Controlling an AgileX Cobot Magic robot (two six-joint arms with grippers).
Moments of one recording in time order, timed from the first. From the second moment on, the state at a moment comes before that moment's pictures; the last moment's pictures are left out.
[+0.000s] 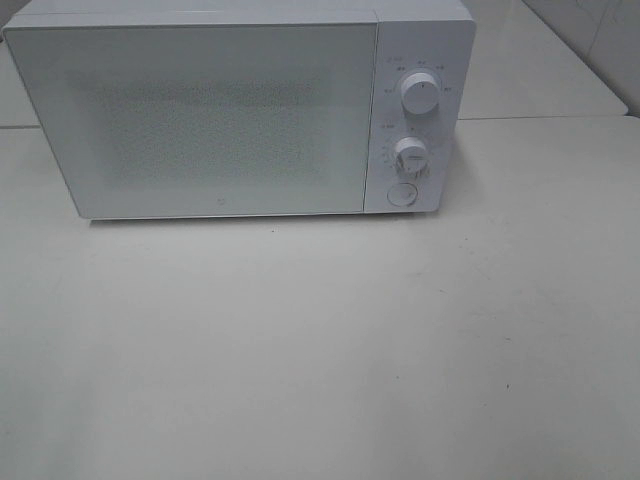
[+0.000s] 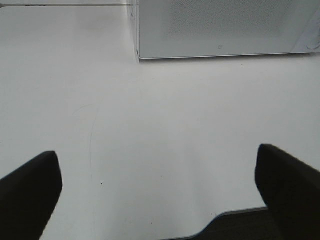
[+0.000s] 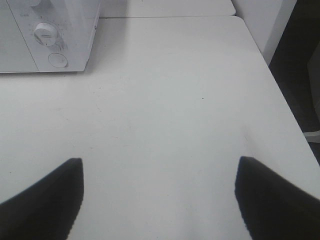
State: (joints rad) left arm -0.12 0.00 -0.52 -0.07 1.09 -0.02; right arm 0.09 0.00 -0.50 -0.14 1.01 0.13
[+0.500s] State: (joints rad) left arm -0.12 0.00 -0.52 -0.07 1.08 -0.02; right arm 0.09 0.00 -0.50 -0.14 1.01 0.13
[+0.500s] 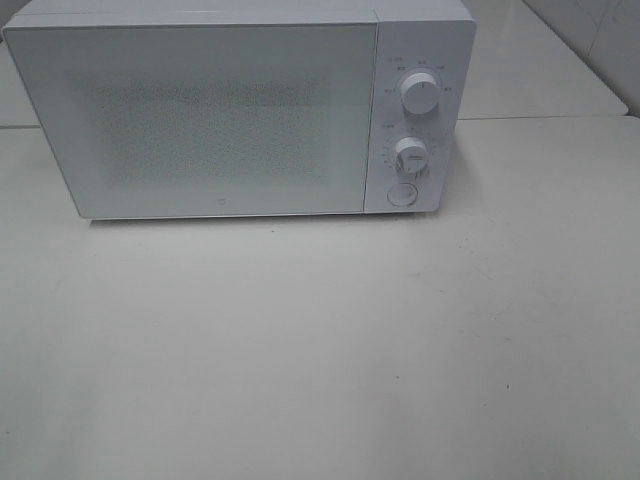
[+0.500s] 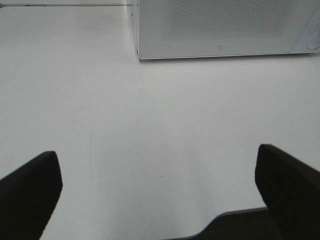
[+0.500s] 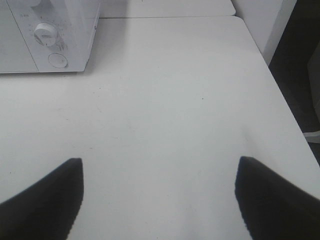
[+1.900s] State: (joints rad) left arm -0.12 0.00 -0.52 -0.07 1.08 -0.02; right arm 0.09 0.80 -0.49 -0.13 0.10 0.13
